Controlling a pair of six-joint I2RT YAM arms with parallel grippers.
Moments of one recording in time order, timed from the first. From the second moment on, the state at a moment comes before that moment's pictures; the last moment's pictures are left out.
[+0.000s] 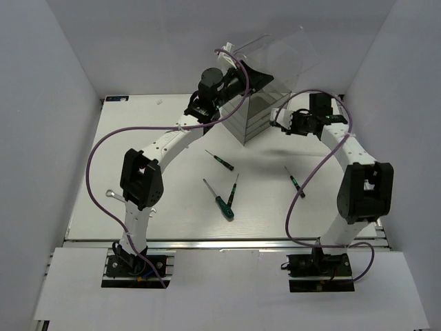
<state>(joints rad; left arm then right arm) -0.62 2.07 1.96 0.32 0.30 -0.92 0.11 1.76 1.42 -0.56 -0.43 -1.40</state>
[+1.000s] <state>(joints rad) -0.61 2.07 2.01 0.34 0.29 -0.99 0.22 1.76 1.26 0.24 -0.52 -1.37</state>
